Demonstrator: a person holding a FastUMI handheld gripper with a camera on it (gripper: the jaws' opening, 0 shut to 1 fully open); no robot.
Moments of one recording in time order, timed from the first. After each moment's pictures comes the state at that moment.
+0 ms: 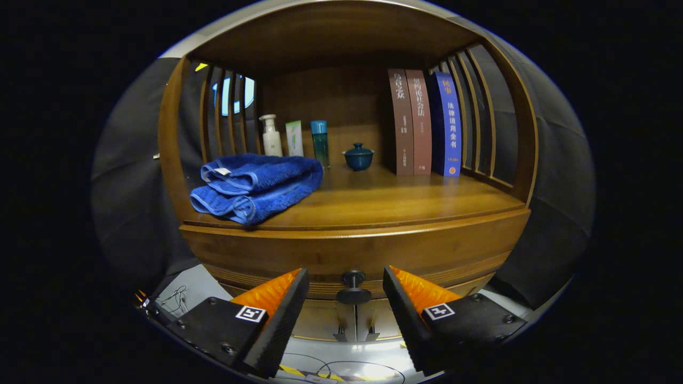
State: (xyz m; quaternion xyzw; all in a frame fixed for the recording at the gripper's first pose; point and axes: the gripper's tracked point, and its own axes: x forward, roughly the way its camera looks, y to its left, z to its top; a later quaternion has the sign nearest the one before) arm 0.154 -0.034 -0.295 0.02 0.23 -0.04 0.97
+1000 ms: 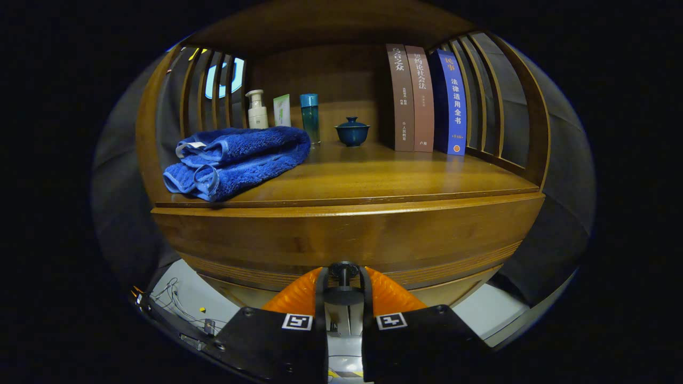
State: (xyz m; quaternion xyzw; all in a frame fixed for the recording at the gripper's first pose) arm 0.163 -0.043 -0.325 0.00 0.26 -0.06 0.96
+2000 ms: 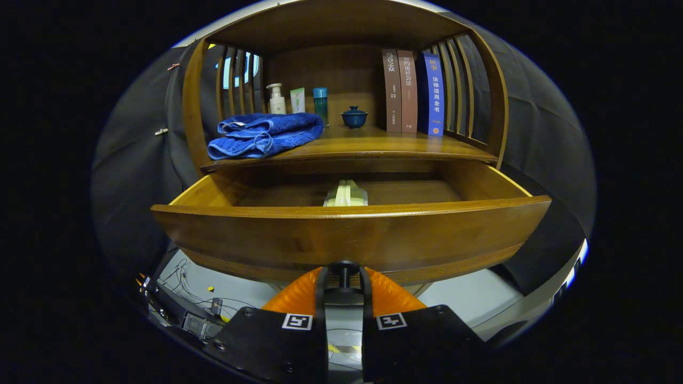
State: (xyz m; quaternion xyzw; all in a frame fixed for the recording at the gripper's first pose) arm 0.035 -0.026 -0.314 0.00 0.31 -0.05 0.95
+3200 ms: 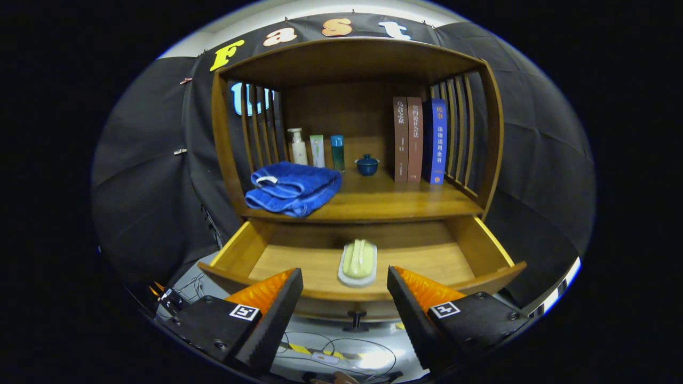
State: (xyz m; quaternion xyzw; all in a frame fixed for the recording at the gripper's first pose) arm 0.059 -0.006 -0.187 0.00 0.26 -0.02 0.97
